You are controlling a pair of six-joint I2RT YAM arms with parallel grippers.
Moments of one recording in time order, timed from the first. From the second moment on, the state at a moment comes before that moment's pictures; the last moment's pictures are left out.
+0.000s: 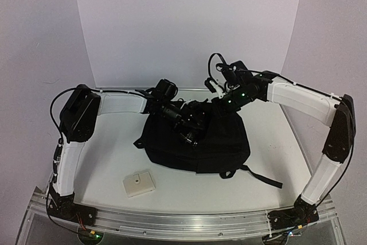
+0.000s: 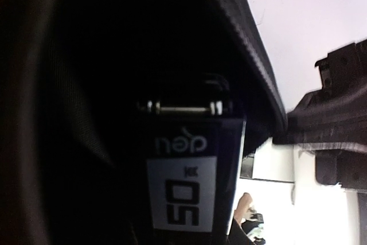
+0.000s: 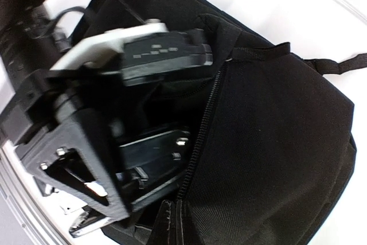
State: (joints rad) left arm -0.73 2.23 1.72 -0.23 1.15 -0.78; right arm 0.68 1.73 1.54 -0.73 -0.13 0.12
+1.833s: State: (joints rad) left arm -0.77 2.34 1.88 -0.08 0.69 -0.94; right arm 0.65 1.73 1.51 -0.69 -0.22 0.16
